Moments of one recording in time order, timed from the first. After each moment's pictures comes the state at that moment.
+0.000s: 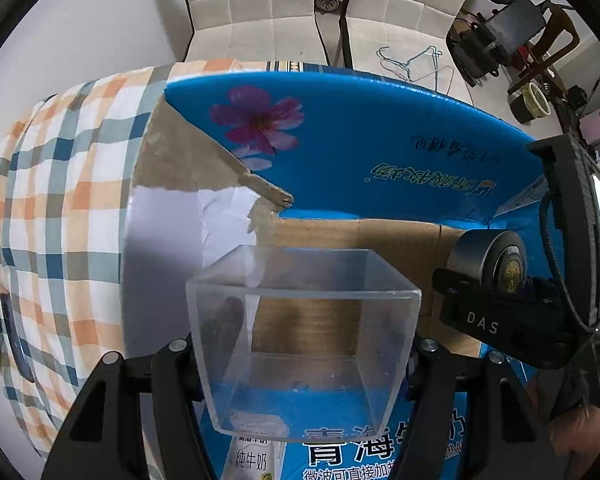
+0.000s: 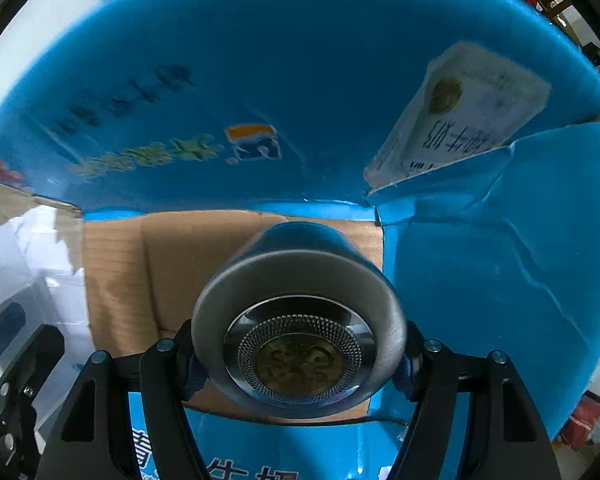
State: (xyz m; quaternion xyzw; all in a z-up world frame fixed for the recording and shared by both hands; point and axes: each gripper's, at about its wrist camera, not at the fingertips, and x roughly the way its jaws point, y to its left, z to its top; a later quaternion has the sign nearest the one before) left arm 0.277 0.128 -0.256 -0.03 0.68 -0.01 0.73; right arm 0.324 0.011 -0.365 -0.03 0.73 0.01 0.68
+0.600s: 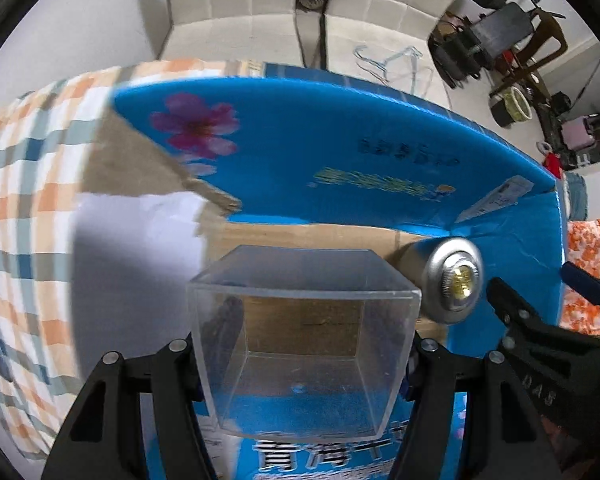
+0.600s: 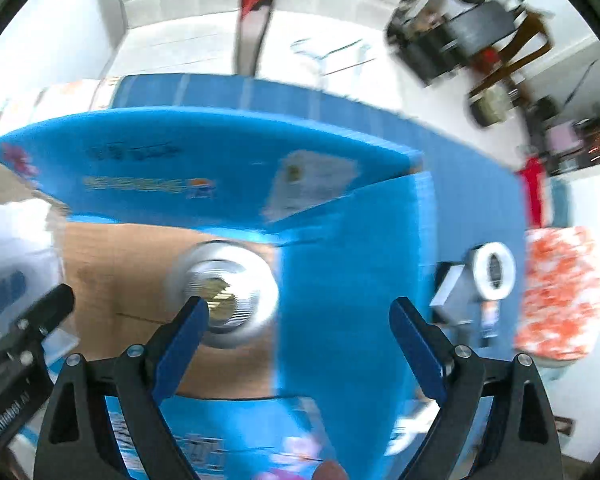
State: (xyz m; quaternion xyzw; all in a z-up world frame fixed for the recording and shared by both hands) left arm 0.287 0.108 -0.256 -0.08 0.68 -0.05 0.72; right arm 0.315 -0.001 -0.287 -0.17 0.65 -0.06 0.73
